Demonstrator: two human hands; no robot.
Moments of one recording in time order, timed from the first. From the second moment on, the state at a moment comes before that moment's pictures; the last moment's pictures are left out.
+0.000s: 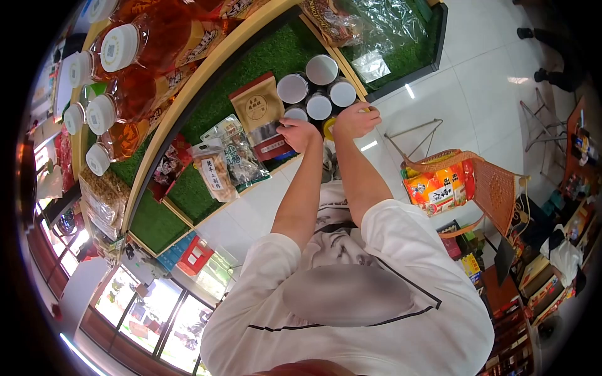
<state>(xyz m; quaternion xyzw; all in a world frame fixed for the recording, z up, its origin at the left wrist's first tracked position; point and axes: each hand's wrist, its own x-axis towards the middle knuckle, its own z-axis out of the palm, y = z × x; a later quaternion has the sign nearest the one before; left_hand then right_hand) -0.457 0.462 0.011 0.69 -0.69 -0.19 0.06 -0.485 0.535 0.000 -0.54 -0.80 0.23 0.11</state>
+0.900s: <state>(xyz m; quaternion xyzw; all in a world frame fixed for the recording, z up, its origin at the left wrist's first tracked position) -0.458 0.463 0.017 0.69 -0.69 -0.21 0.05 -0.484 0.536 0.001 -0.53 -0.81 0.23 0.11</state>
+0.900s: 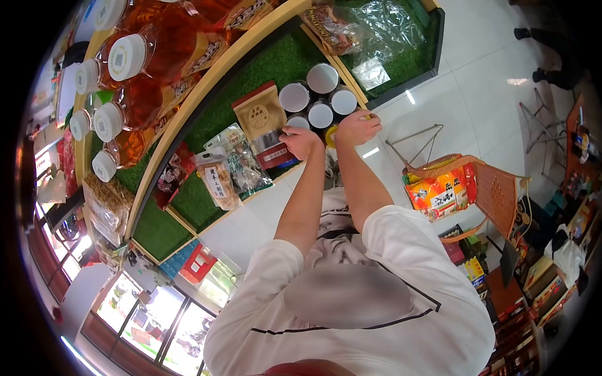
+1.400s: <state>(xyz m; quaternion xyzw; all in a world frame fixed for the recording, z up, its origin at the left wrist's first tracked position) -0.458 0.463 0.018 0.69 -0.69 -0.21 0.06 -0.484 0.535 0.001 -0.53 -0.81 0.22 0.12</state>
